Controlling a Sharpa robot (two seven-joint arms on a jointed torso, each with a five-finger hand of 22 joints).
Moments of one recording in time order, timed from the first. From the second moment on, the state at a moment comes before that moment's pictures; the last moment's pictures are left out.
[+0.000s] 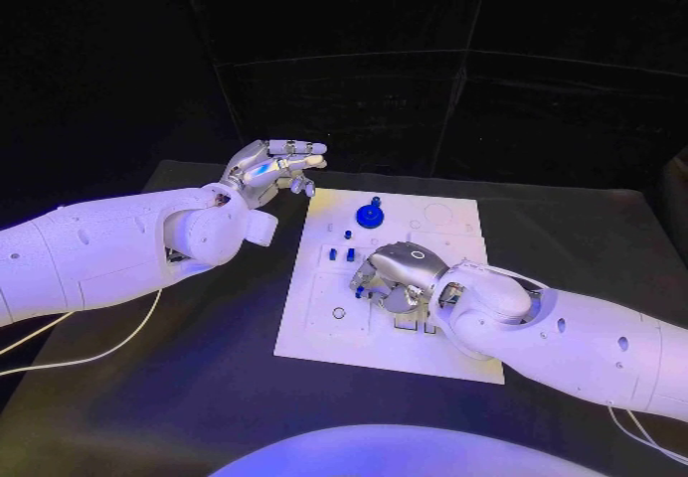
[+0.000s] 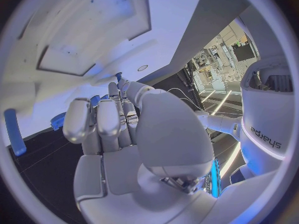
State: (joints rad) left arm 1.30 -0.88 -0.17 1.45 0.09 -0.15 0.48; left_hand 1.29 -0.06 0.43 -0.14 0.05 0.95 0.18 0.17 0.07 0.99 0.11 0.45 0.16 1.20 0.02 1.03 0.68 0.17 1.18 0.12 0.60 0.74; right arm 1.01 -0.63 -0.03 1.56 -1.70 -0.33 -0.03; right_hand 1.46 -0.12 0.54 0.02 0.08 1.11 0.15 0.07 0.07 1.20 0.08 0.09 0.07 1.47 0.00 1.18 1.08 0.10 1.32 0.10 1.35 1.21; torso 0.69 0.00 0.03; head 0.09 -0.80
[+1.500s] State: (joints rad) left arm 1.30 -0.88 -0.17 1.44 0.09 -0.15 0.47; left_hand 1.29 -0.06 0.43 -0.14 0.05 0.94 0.18 0.17 0.07 0.98 0.11 0.46 0.16 1.19 0.02 1.03 0.68 0.17 1.18 0.12 0.60 0.74; right arm 1.01 -0.74 -0.03 1.65 -1.64 -0.43 -0.01; right_hand 1.37 -0.14 0.41 0.00 0.14 0.98 0.18 0.07 0.07 1.02 0.11 0.12 0.07 1.46 0.03 1.13 0.99 0.10 1.22 0.13 1.25 1.07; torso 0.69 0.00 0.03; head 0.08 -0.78
